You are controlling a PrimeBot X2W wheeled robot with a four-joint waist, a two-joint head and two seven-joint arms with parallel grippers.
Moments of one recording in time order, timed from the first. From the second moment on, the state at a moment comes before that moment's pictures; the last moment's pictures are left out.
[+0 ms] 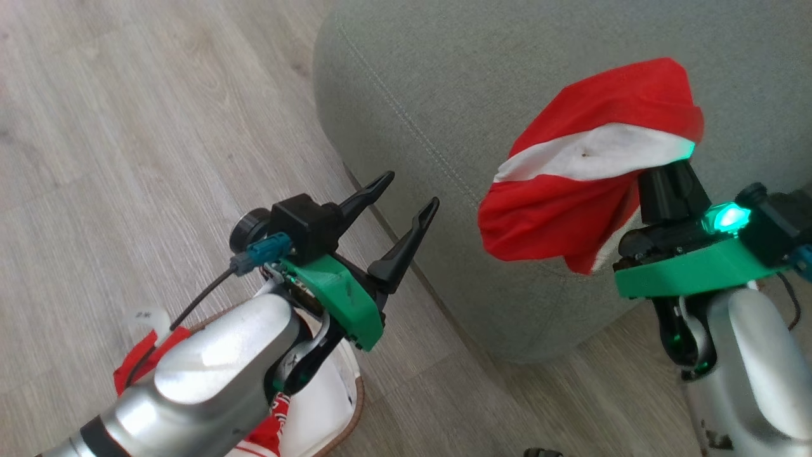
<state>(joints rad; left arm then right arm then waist) -0.66 0.37 -1.04 0.17 -0.79 0.10 -0.20 -0.29 -0.16 0.14 0.02 0.33 0.13 -0.25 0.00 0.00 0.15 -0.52</state>
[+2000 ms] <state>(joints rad) -0.98 0.38 -1.09 0.03 -0.66 0.04 -0.11 -1.12 -0.51 0.18 0.97 0.47 0.13 0.13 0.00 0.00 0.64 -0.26</state>
